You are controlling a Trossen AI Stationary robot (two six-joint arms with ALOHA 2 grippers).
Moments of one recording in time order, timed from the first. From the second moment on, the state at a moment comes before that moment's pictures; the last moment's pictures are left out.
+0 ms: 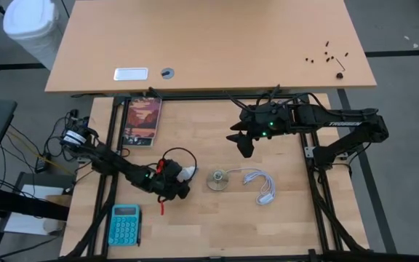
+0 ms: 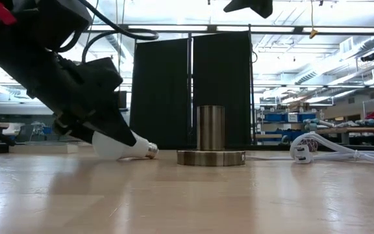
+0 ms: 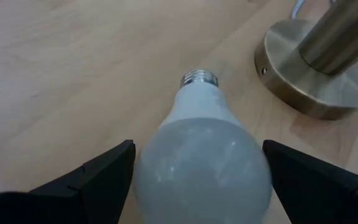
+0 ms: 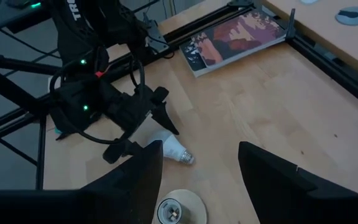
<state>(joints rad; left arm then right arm) -0.41 1.63 0.59 0.10 -0.70 -0.97 0.00 1.34 1.41 -0.68 0.14 0.45</state>
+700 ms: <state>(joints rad) -0.33 1.67 0.58 0.13 -0.64 -0.82 0.00 1.34 1.41 -0.68 0.15 0.45</state>
